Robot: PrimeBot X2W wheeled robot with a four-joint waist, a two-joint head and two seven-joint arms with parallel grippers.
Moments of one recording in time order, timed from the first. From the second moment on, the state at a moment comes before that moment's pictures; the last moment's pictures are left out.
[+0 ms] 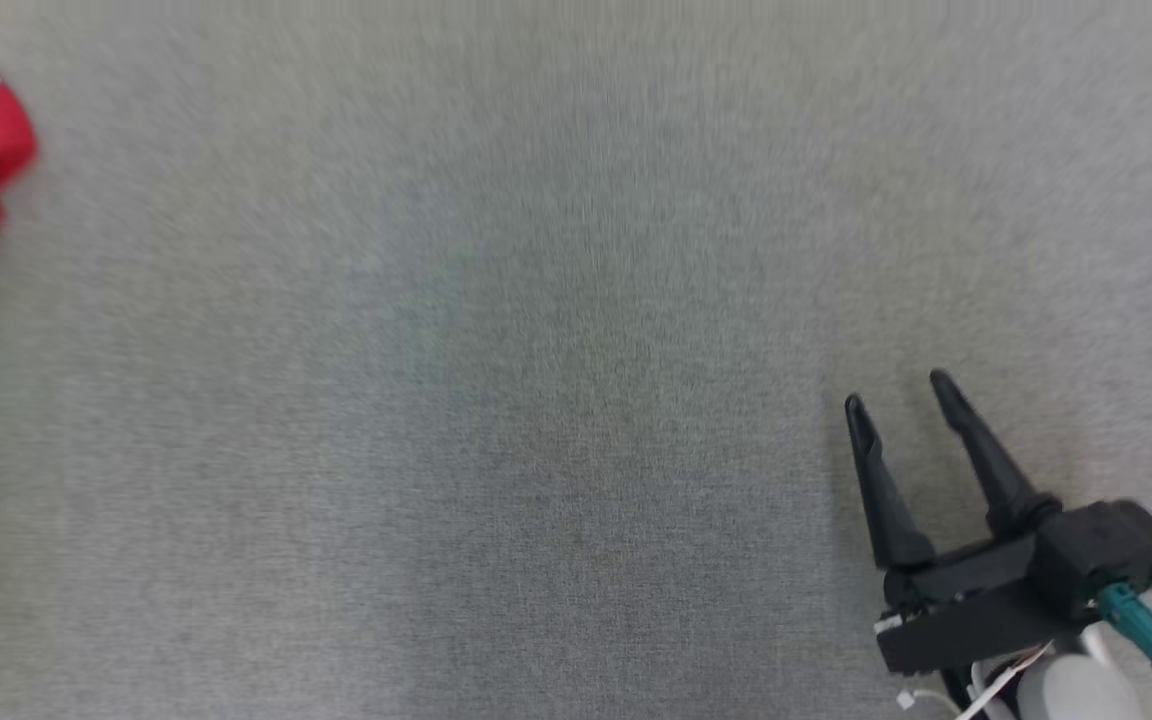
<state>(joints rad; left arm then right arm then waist) -0.78 0.51 0.23 0.56 -0.90 0.09 0.65 -0.16 -0.17 0.15 -0.01 0.15 0.13 -0.16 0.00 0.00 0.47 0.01</state>
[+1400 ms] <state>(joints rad) -0.63 0.05 -0.29 0.33 -0.87 -0.05 0.36 0.04 -0.10 0.15 0.01 0.18 0.13 -0.14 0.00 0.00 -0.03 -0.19</state>
